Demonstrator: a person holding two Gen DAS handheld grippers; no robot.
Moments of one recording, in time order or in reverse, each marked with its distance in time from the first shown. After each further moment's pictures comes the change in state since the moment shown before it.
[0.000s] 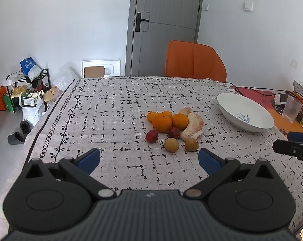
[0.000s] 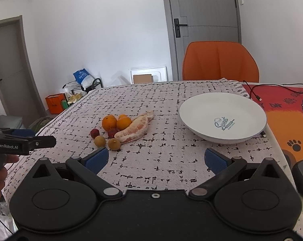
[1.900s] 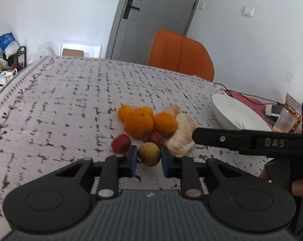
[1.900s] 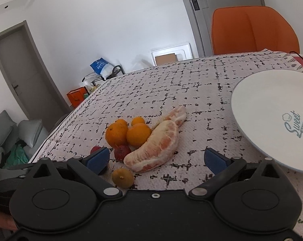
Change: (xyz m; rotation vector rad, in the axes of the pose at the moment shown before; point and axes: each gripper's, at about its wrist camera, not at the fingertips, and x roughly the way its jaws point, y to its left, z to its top) left arm 0.099 -0.003 0.004 -0.118 0.038 -0.162; right arm 0.144 0.005 0.027 0.124 0.130 0.219
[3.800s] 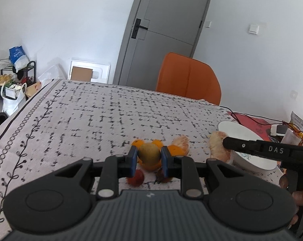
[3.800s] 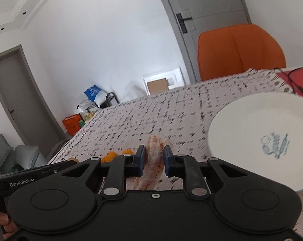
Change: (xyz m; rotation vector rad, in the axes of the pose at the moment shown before) left arm -0.019 0.003 0.030 -0.005 -0.107 0.039; right arm -0.032 -0.021 0.018 0.053 -0.170 -0.039
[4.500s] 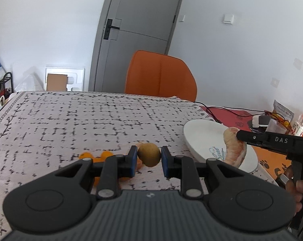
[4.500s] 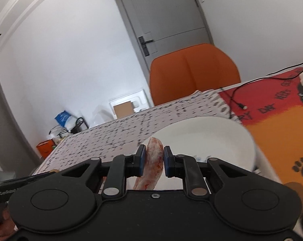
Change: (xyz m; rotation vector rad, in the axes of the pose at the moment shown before) left arm 0.029 -0.062 0.007 0.093 0.009 -0.102; right arm -0.051 -0.078 0.011 0.072 -0.126 -0.185
